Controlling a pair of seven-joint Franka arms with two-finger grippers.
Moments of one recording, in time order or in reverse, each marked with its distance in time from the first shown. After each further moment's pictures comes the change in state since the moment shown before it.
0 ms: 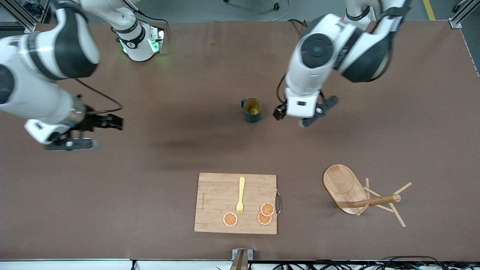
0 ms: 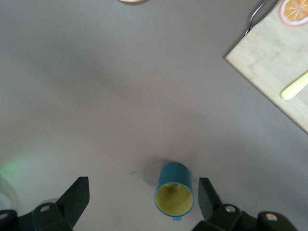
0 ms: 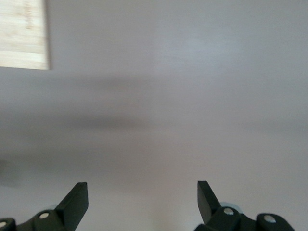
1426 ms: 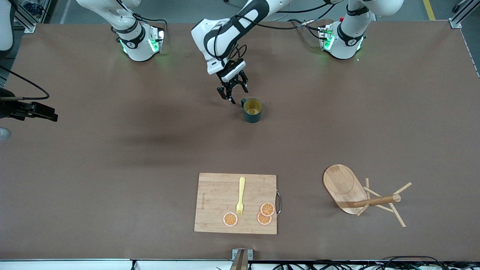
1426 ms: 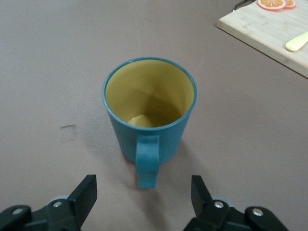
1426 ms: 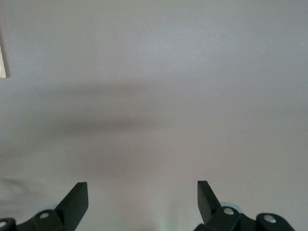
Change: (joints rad) left arm -0.616 0.449 0.005 -0.020 0.806 0.053 -1.147; right arm -0.175 -0.013 0.025 0.166 -0.047 -0.178 -0.057
